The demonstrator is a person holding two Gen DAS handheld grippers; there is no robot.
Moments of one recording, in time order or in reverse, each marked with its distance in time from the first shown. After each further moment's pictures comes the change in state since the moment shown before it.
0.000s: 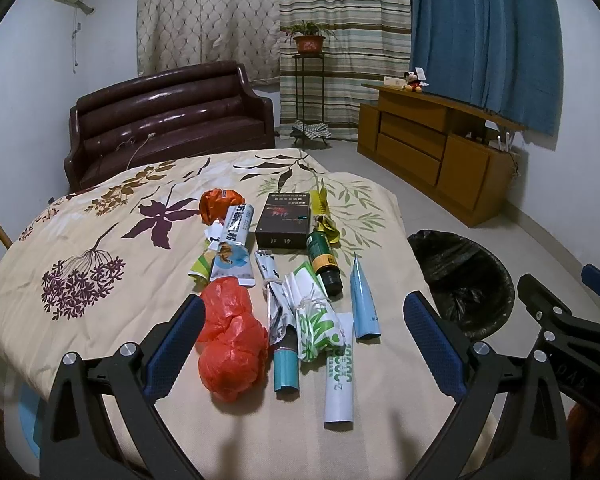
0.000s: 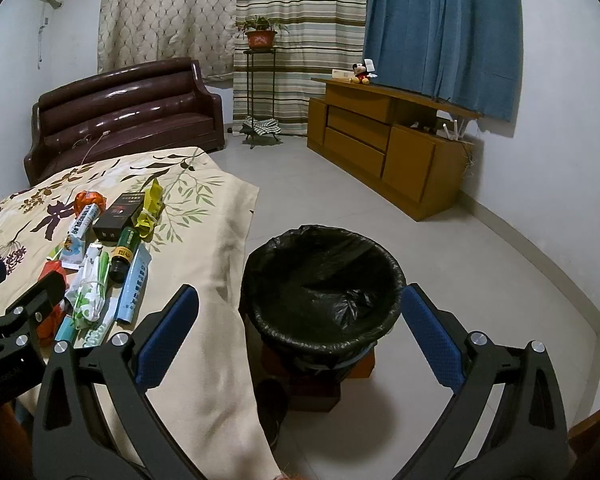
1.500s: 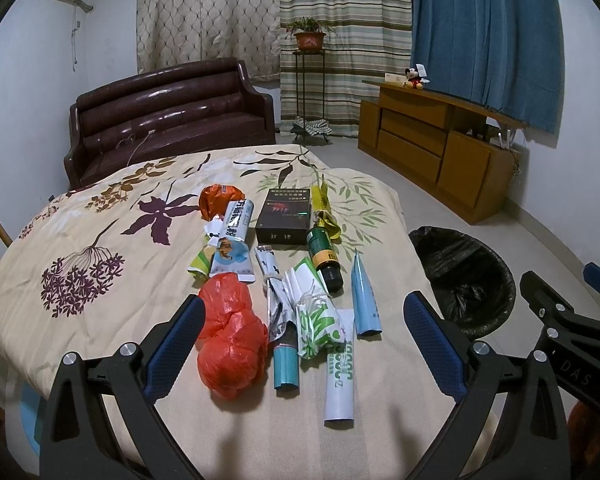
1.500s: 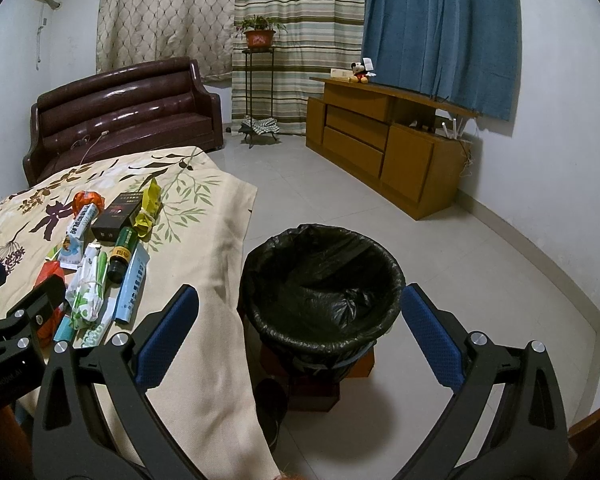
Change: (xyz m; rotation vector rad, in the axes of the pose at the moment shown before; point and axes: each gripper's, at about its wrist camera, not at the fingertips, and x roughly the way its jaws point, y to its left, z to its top) left arm 0.001 0.001 0.000 0.002 0.005 0.000; right arm 0.000 -0.003 -0.001 0.001 -0.002 -0.002
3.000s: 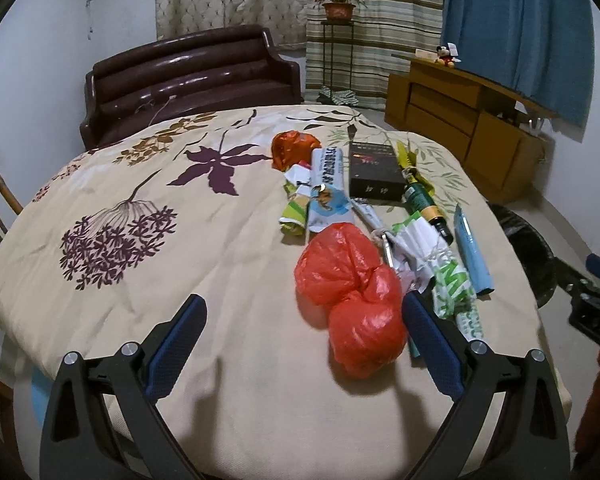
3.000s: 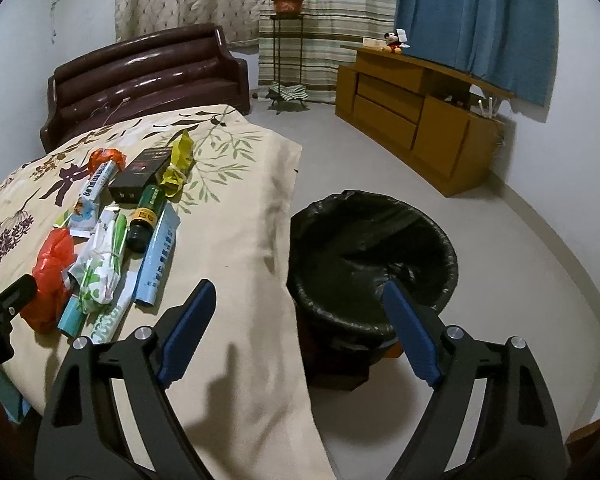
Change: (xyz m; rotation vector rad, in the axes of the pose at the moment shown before) left arm 0.024 0.077 -0.025 -0.048 0.130 0.048; right arm 0.041 0.043 -0.013 -0.046 0.129 0.080
